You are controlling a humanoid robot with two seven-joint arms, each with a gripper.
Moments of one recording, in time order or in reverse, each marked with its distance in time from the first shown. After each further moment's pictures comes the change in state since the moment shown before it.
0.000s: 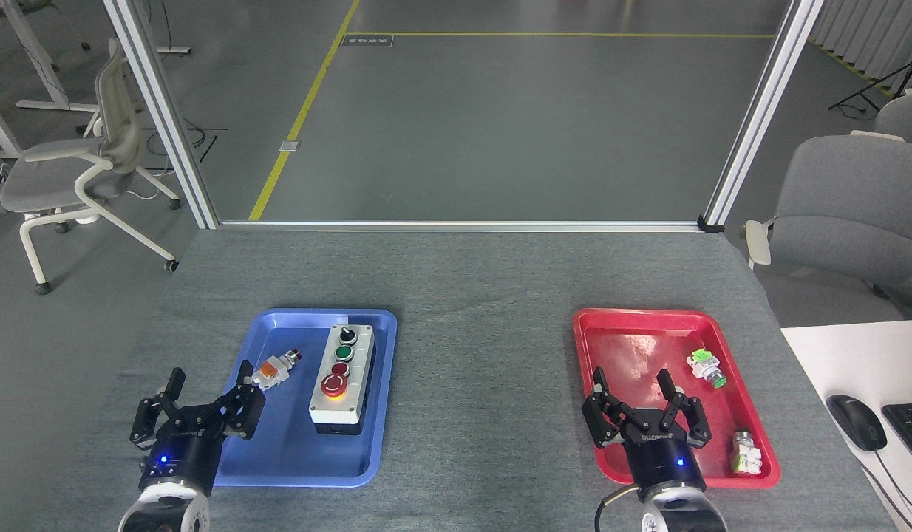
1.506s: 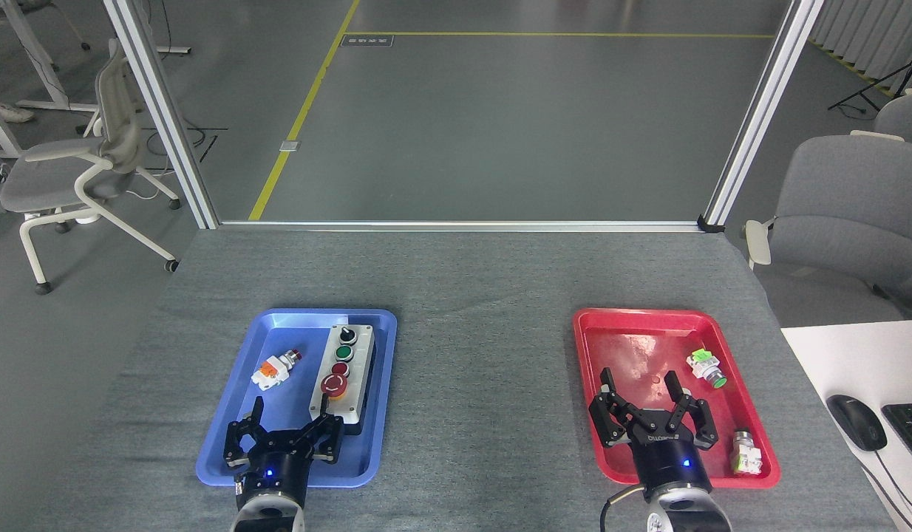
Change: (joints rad) left arm -0.080 -0.109 -0.264 0.219 -0.140 0.300 0.024; right arm -0.001 -0.003 -0.019 0.016 0.000 0.000 -0.005
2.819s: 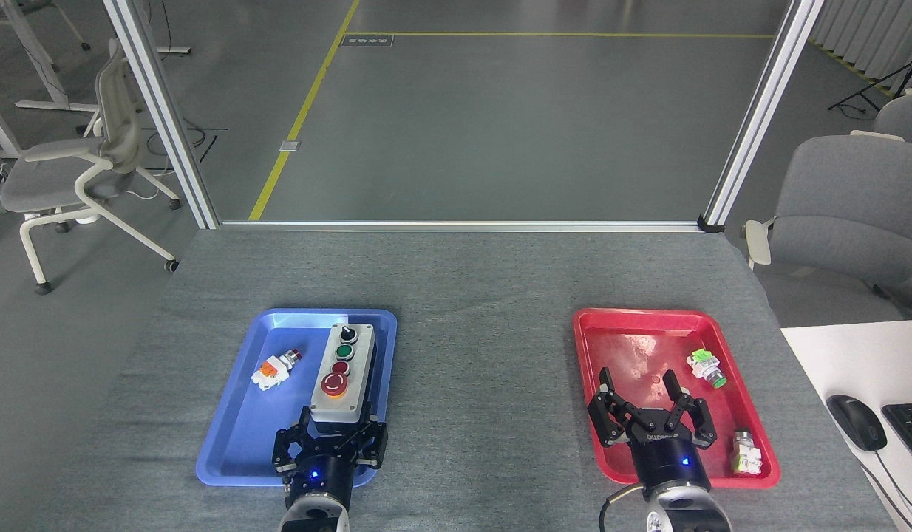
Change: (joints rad) left arm -0.032 -0.118 -0.011 0.086 -0.001 -0.018 -0.032; right arm -0.004 0.001 0.000 0.000 0.003 -0.002 0.004
